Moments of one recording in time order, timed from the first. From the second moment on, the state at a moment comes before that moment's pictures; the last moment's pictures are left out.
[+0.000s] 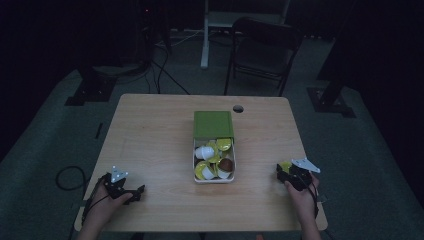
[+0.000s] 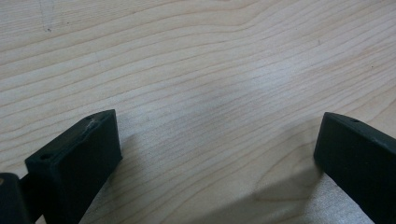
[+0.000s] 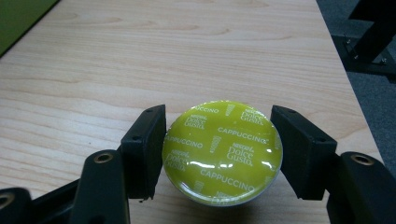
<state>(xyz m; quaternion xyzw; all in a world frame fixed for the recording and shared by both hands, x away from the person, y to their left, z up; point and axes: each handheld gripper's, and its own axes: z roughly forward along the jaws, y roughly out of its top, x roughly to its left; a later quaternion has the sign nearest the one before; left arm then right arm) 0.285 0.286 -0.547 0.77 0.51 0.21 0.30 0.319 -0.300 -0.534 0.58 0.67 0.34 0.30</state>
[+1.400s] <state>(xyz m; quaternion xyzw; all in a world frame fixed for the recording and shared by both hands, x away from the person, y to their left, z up) 0.285 0.286 -0.547 0.77 0.51 0.21 0.30 0.320 -0.272 -0.507 0.53 0.70 0.39 0.26</state>
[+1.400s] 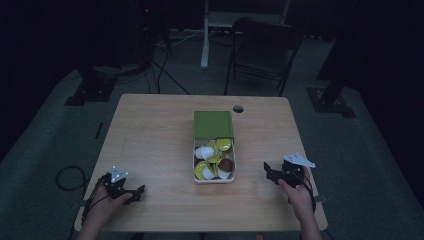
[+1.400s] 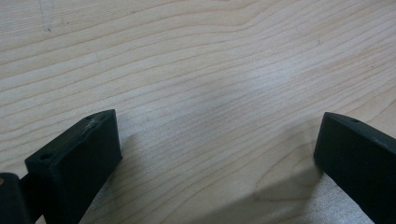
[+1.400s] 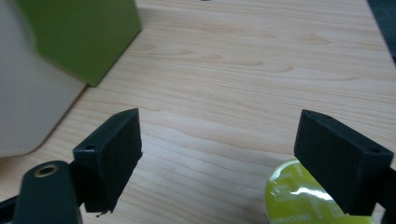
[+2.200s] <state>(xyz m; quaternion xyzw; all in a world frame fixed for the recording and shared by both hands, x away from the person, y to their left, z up) 0.285 0.286 -0.547 0.78 0.51 0.21 0.30 0.310 -0.243 -0.516 0.44 0.76 0.43 0.20</state>
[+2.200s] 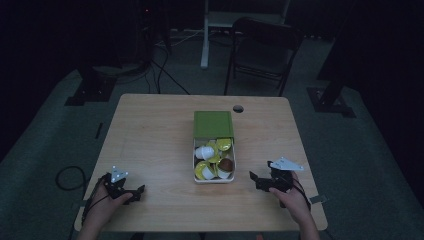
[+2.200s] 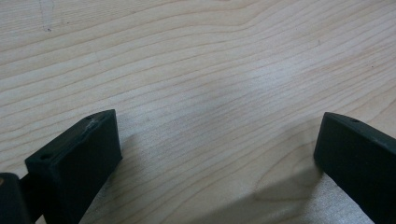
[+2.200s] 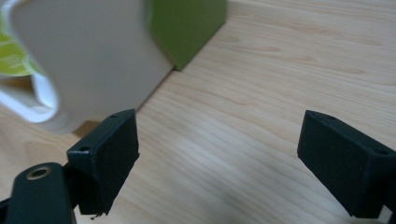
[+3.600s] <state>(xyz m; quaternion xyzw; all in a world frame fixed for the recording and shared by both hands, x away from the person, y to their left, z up) 0.285 0.286 -0.546 0.78 0.51 0.21 0.30 0.301 -0.220 -0.550 0.34 0.85 0.37 0.14</state>
